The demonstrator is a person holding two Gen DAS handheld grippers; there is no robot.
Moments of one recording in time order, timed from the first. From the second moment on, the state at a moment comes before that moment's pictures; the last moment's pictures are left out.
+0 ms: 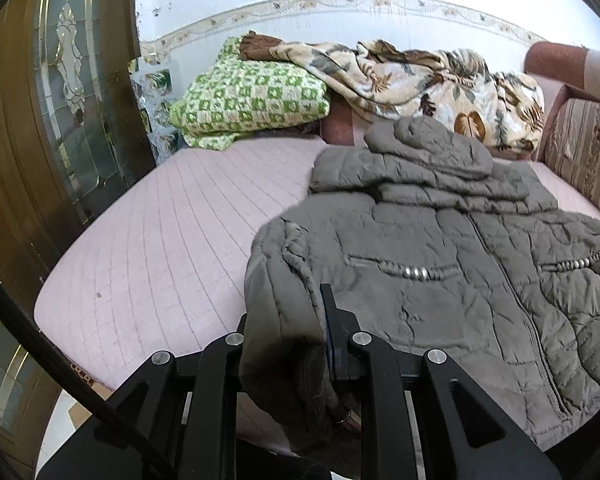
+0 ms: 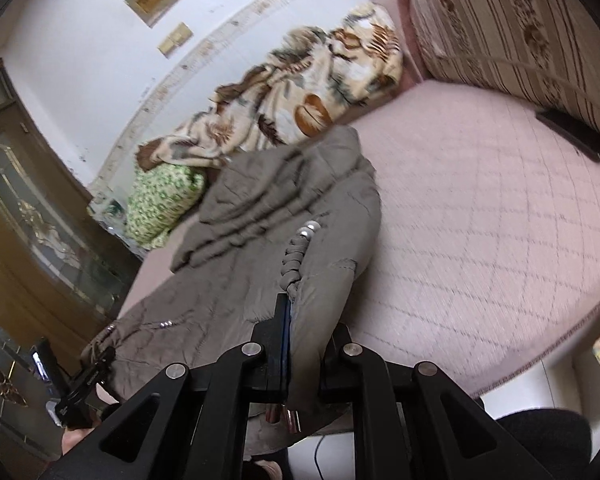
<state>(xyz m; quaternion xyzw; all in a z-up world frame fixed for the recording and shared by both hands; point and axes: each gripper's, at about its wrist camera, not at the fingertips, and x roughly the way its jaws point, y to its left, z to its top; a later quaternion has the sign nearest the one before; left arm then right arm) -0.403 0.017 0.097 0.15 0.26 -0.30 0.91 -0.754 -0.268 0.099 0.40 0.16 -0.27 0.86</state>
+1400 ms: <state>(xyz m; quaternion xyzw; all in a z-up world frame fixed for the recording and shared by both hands) -0.172 -0.222 0.225 0.10 0.29 -0.30 0.91 -0.558 -0.495 0.223 0.34 0.12 -0.28 0.89</state>
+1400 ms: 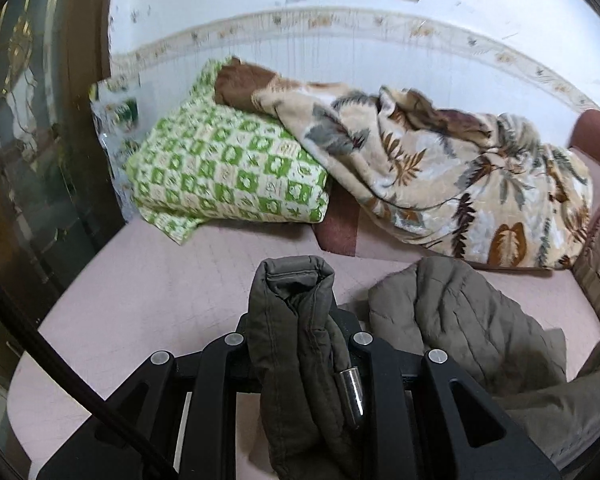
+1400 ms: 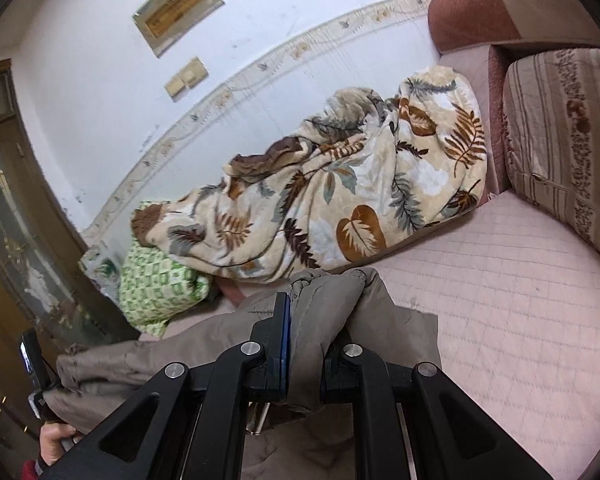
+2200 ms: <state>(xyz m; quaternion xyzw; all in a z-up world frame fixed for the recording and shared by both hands) -0.032 -0.296 0.165 0.14 0.34 -0.22 0.90 -0.450 -0.647 0.087 0.47 0.19 -0.36 0.79</state>
